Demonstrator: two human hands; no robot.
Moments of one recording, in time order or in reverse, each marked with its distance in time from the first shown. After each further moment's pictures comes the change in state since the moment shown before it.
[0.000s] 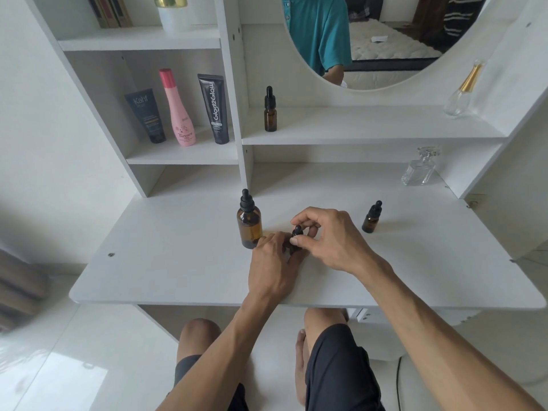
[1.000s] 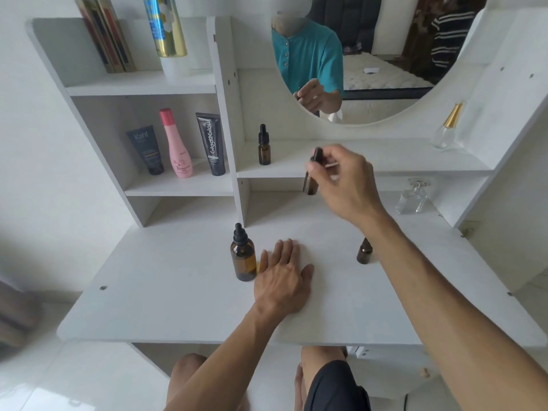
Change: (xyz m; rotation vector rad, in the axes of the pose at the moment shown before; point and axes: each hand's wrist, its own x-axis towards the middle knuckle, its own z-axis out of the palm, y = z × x) left_hand 0.038 0.007 0.028 0.554 -0.359 0.061; right_hand 0.073 -0.044 -0.086 0.112 0.457 -0.174
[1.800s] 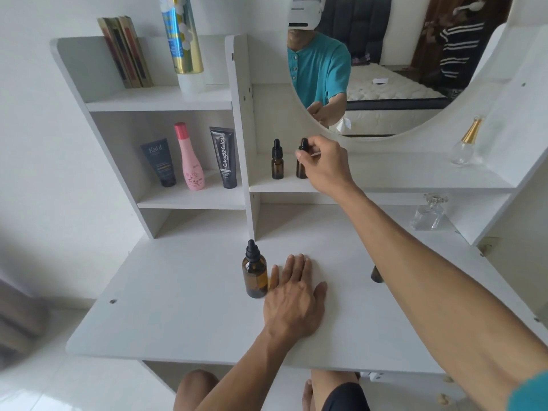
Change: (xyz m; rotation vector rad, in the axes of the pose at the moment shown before) left_hand 0.000 -0.004 0.006 0.016 0.085 0.031; right_hand 0.086 0.018 0.061 -0.035 0.000 0.045
